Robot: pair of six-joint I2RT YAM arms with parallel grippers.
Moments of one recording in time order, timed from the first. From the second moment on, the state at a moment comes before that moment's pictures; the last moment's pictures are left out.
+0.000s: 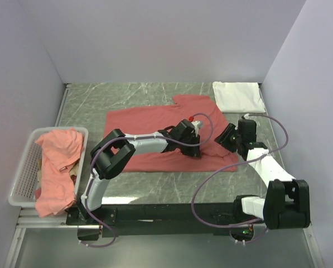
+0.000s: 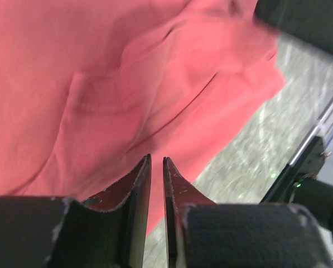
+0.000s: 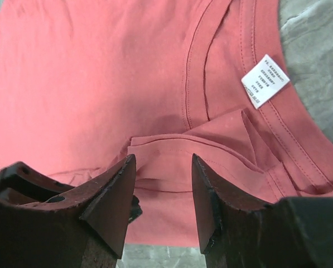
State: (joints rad) left arm -0.92 2.09 1.43 -0.07 0.29 -0.61; right arm 0.02 1.17 0.61 -0.19 -0.16 0.64
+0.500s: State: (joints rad) left arm -0.80 1.83 1.28 -0.10 0.17 -0.72; right arm 0.07 1.55 0.88 -0.20 -0.21 0.50
